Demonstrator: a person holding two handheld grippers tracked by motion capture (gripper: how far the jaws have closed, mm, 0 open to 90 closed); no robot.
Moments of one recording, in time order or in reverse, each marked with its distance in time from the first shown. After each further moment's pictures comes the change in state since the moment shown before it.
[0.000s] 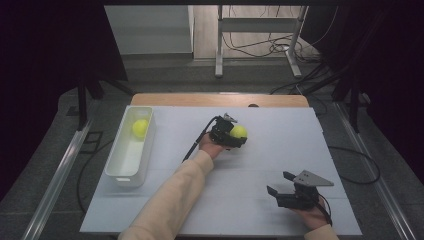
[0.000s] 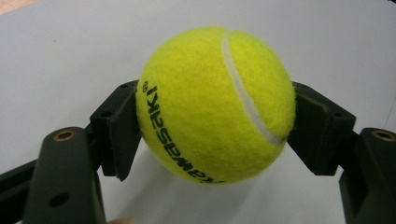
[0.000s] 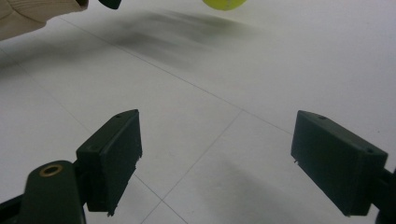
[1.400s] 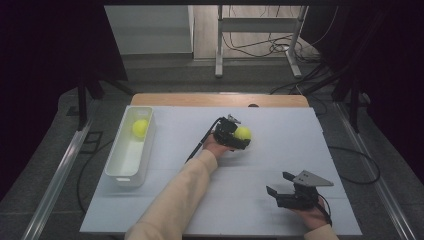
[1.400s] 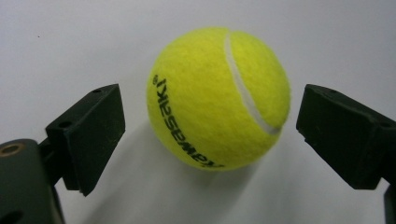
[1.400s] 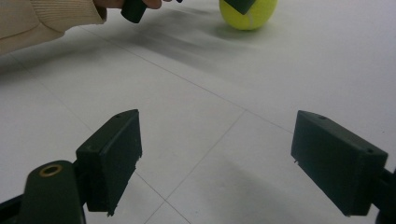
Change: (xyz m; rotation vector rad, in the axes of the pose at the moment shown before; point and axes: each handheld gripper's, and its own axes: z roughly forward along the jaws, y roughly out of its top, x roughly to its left) left arm 0.003 0.001 0.029 0.011 0.014 -0.006; right arm 0.001 0.000 0.000 0.001 0.009 0.004
